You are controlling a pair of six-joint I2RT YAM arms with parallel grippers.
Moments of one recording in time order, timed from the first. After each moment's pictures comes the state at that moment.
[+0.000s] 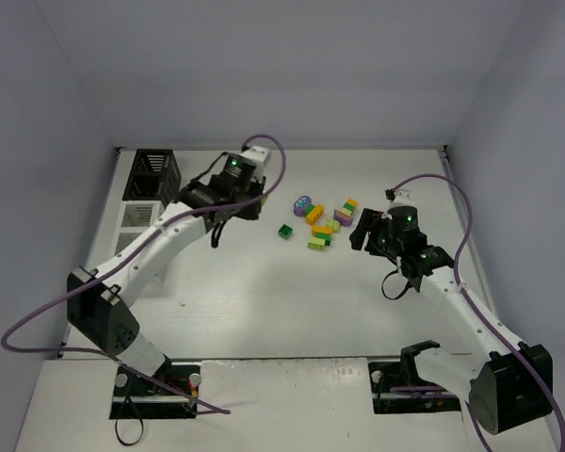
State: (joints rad) left arm -0.64 1.58 1.51 -0.68 -0.13 -0.22; right arm 0.28 1.06 0.71 -0.29 0.01 0.42
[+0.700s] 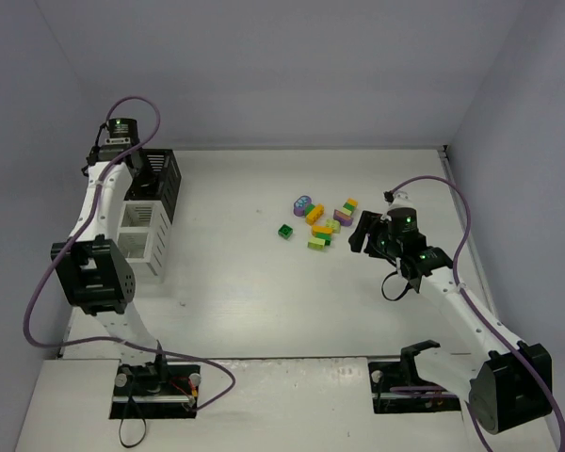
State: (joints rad) left arm 0.07 1.77 1.74 -0.83 -0.19 -0.28; right arm 0.28 1.06 0.69 -0.29 -0.01 0.42
